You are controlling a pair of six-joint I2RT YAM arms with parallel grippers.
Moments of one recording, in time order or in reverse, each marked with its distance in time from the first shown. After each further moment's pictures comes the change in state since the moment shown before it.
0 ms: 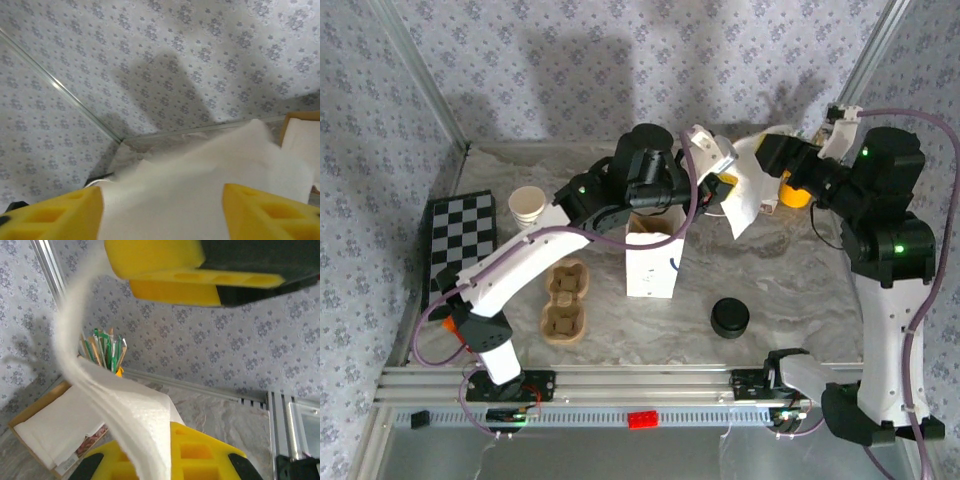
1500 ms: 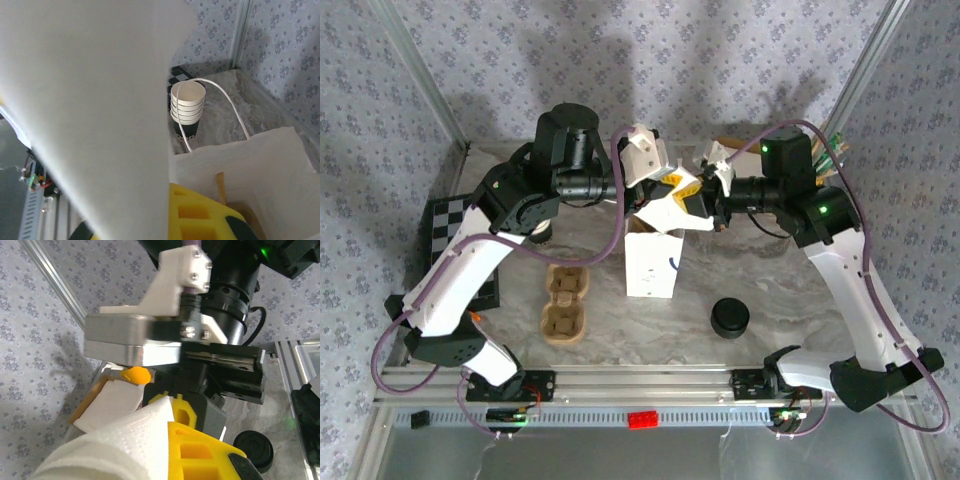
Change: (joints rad) left arm 0.125 -0.173 0.063 -0.301 0.135 0.332; right arm 0.339 0.143 -0.172 0.040 -0.382 -0.776
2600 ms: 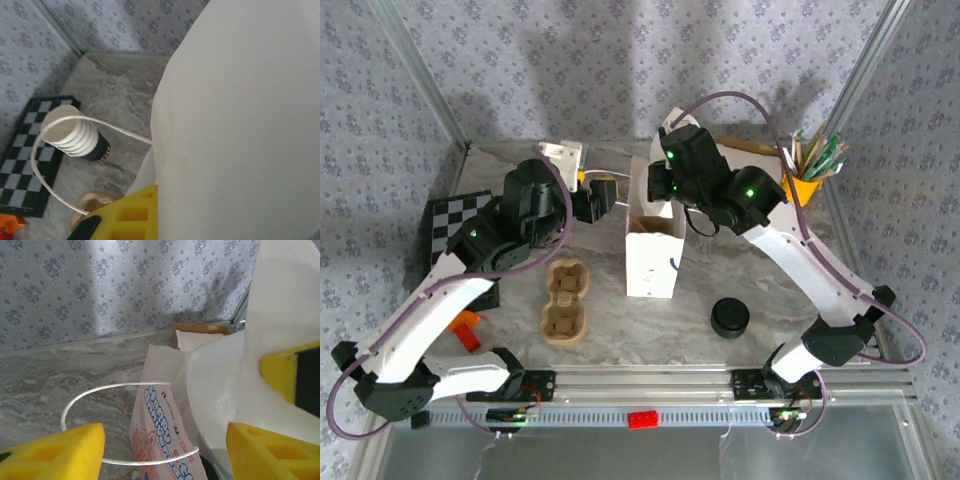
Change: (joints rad) left arm 0.104 -0.391 -0.674 0.243 -0.605 -0.748; right arm 0.404 0.301 0.324 -0.146 1.078 0.803
